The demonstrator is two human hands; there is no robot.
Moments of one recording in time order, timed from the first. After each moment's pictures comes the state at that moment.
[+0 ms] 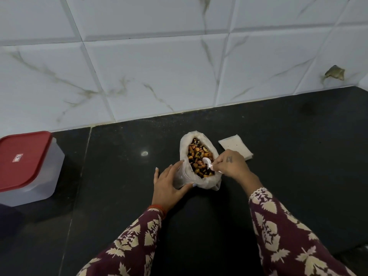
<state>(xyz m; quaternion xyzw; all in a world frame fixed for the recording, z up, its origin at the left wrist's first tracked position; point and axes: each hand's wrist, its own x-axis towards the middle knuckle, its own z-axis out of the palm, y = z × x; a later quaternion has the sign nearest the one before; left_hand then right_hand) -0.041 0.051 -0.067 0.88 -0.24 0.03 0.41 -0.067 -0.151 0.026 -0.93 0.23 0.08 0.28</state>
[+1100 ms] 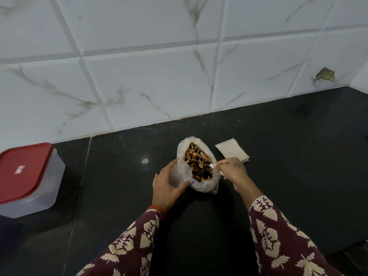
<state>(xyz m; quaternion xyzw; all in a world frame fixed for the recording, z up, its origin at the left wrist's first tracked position) -0.039 0.045 -0.043 0.84 -0.20 -0.01 0.50 -0.082 -0.151 0.024 -0.78 0.37 0.01 0.50</state>
